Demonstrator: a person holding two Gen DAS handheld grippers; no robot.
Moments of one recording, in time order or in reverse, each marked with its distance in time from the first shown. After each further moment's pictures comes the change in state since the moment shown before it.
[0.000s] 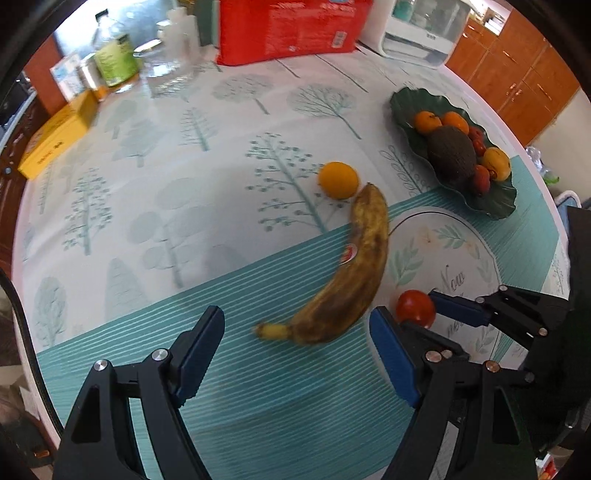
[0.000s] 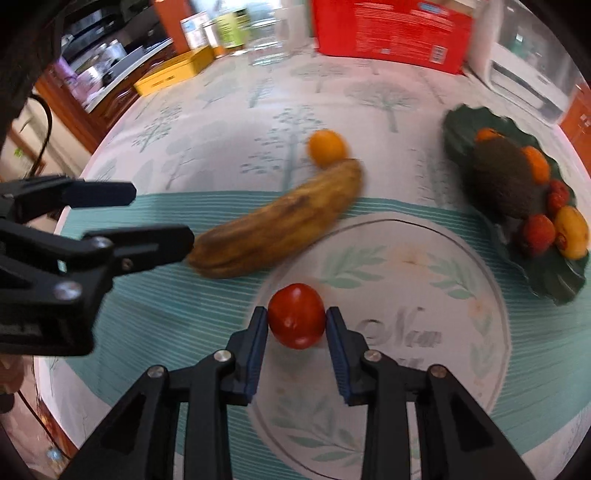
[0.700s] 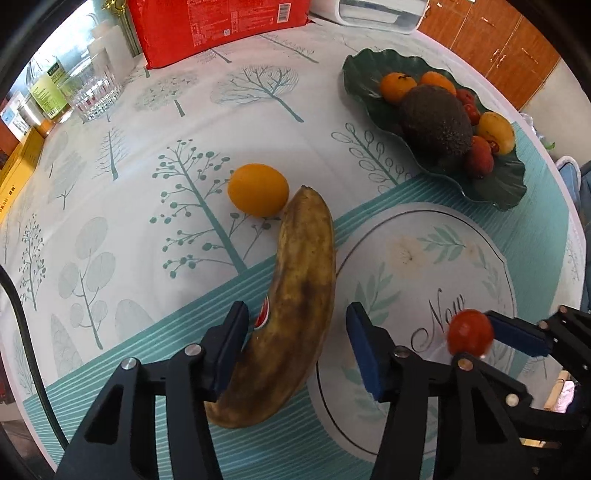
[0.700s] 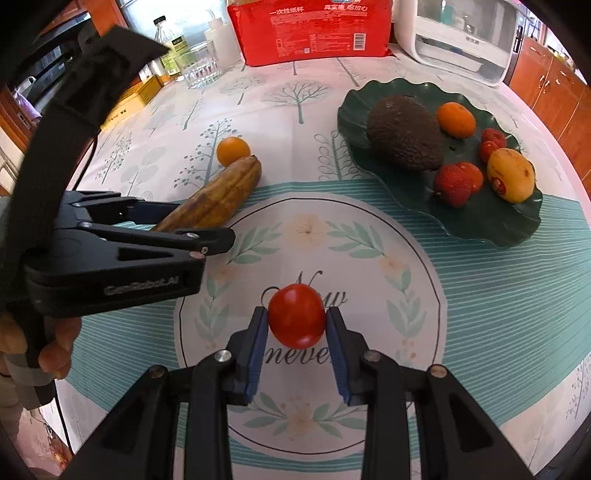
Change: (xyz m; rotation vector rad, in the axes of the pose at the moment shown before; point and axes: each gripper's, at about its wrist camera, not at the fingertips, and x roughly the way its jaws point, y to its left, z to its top) left arm 0.059 -0.059 0.030 0.112 0.032 0.020; right arm -0.023 -0.050 -0.022 0.129 -0.035 -0.050
